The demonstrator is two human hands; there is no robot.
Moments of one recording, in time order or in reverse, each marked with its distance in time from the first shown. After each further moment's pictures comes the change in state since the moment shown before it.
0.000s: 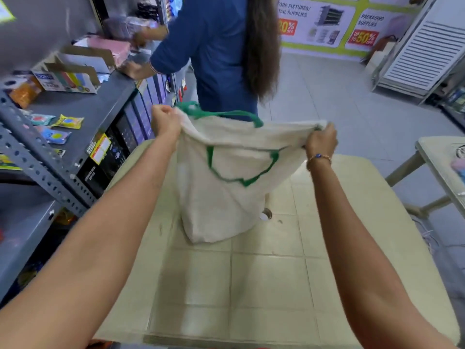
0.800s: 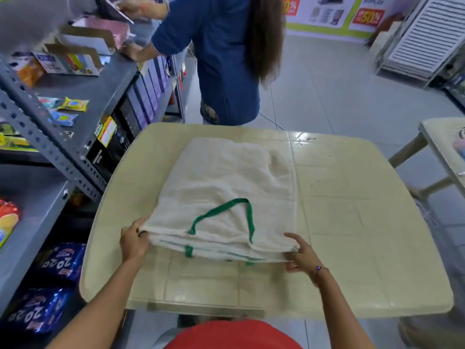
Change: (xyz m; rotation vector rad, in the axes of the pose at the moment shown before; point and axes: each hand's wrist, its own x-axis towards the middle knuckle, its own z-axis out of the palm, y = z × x) left_hand -0.118 -0.274 -0.186 0.604 -0.153 -0.134; right_hand -0.169 0.242 -0.071 -0.174 -0.702 0.470
